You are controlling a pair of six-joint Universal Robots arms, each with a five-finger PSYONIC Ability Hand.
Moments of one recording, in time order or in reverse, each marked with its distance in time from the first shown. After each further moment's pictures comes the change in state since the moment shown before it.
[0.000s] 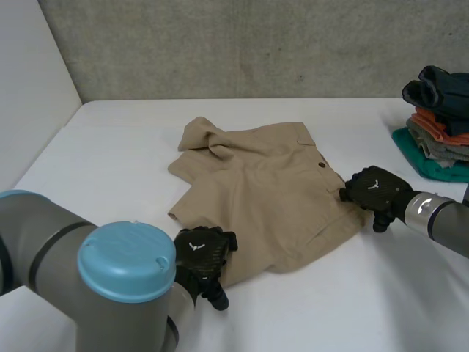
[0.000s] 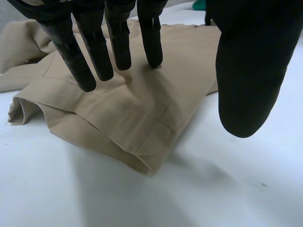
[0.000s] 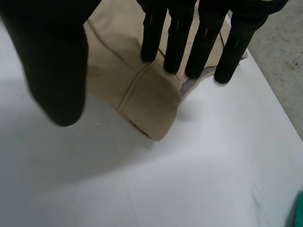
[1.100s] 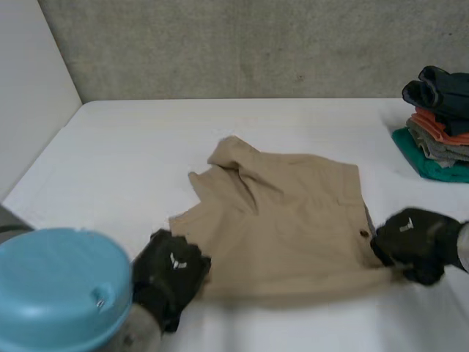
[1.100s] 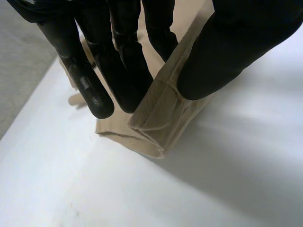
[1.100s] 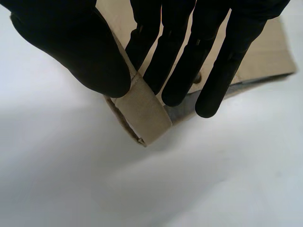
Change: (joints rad) left arm -0.061 0.229 -0.035 -0.260 -0.103 0.564; right arm -0.032 -0.470 0.262 0.582 0.162 -0.106; left_hand 0.692 0.773 0.768 0.774 0.765; right_hand 0.499 0.616 0.636 0.646 0.611
